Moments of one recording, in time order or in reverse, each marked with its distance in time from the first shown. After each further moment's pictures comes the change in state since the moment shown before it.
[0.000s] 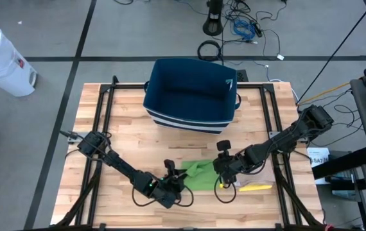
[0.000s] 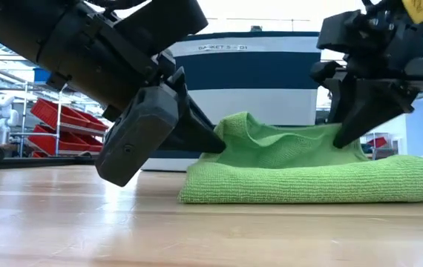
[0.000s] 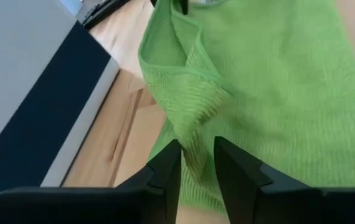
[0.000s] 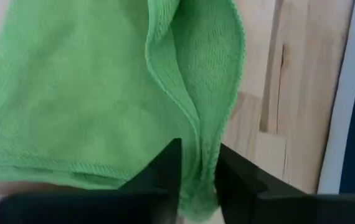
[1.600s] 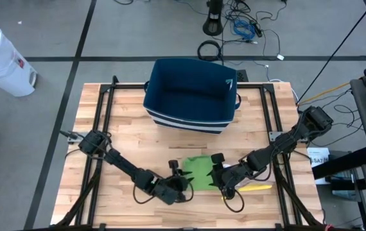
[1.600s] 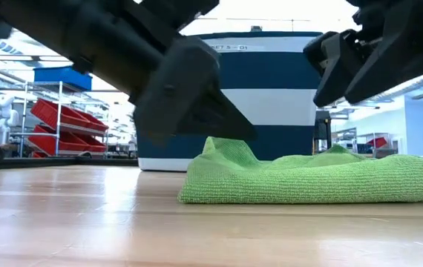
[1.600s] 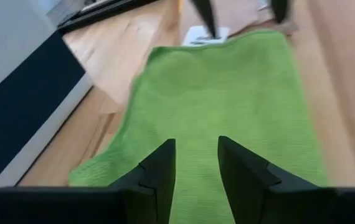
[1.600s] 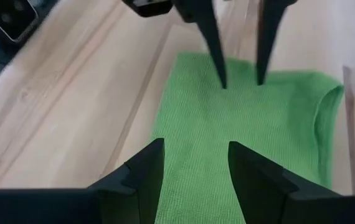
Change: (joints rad) left arm 0.029 0.000 0.000 0.178 0.120 -0.045; right arm 0.093 0.017 -0.006 0.345 -0.135 0.037
